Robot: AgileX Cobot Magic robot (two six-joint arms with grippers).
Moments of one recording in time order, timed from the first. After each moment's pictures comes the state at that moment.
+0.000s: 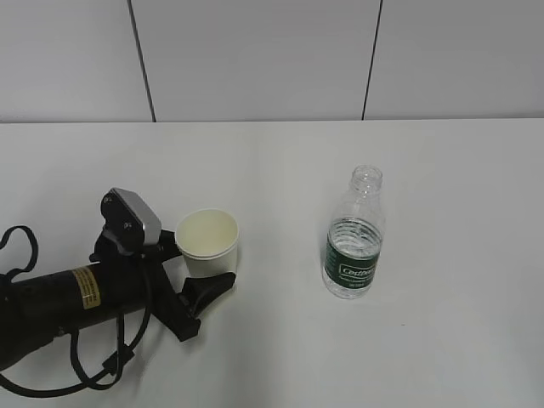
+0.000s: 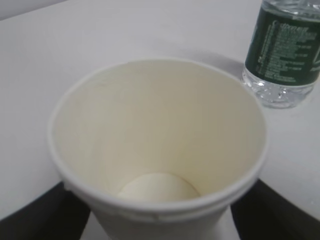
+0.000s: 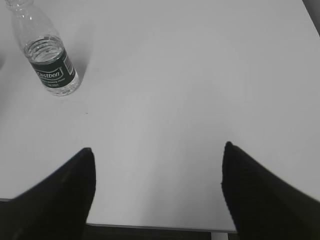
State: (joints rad) left arm -0.34 2.10 -0.57 0.60 -1.14 -0.04; right arm 0.04 -0.02 -0.50 -0.03 1.14 0.03
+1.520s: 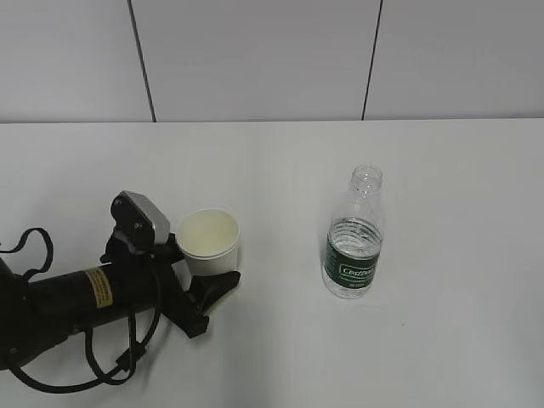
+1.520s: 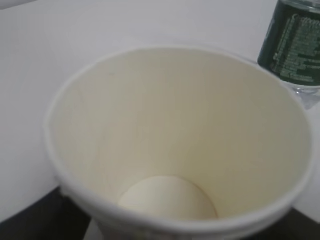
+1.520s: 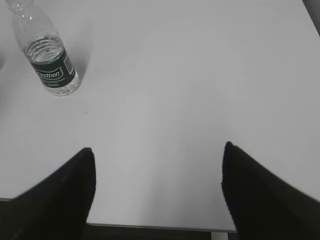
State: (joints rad) left arm -0.36 2.16 -0.62 0.59 -1.14 -0.07; right arm 0.04 -0.02 -0.50 -0.03 1.14 0.03
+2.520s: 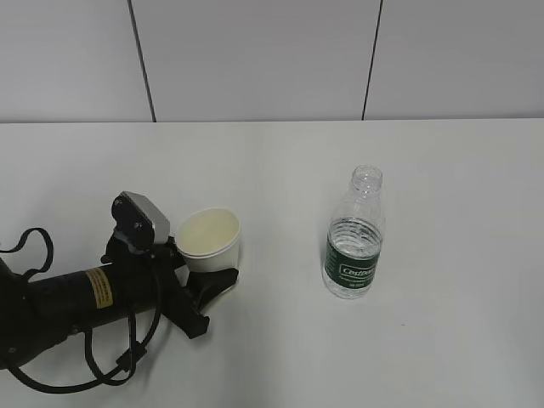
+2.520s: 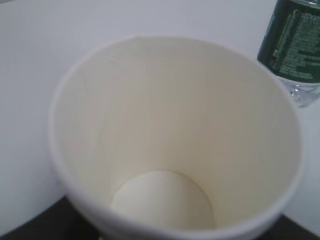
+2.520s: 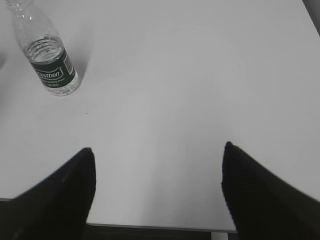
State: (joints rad) left arm -0.36 2.16 -0.62 0.60 -1.14 -0.08; right arm 0.04 -0.02 -0.50 -0.03 1.14 0.03
